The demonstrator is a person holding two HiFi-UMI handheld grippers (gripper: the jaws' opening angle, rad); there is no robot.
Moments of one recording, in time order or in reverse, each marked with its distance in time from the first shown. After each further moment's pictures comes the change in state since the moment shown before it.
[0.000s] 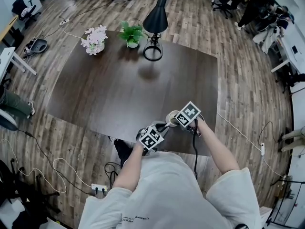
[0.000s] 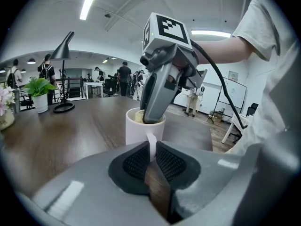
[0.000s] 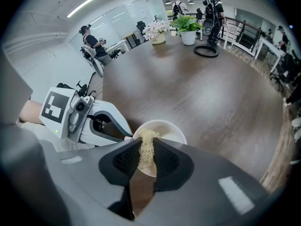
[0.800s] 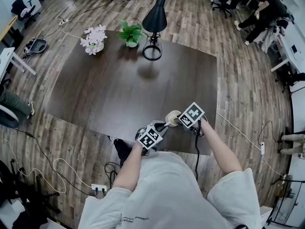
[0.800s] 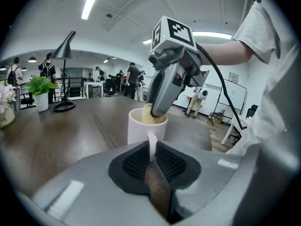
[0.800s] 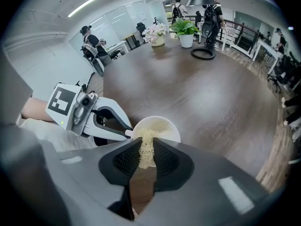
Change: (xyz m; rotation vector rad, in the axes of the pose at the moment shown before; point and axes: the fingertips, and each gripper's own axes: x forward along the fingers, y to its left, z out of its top) left arm -0.004 0.001 -0.001 -0.018 -0.001 -0.001; right arm -0.014 -0.002 -0.011 0.001 -0.015 -0.017
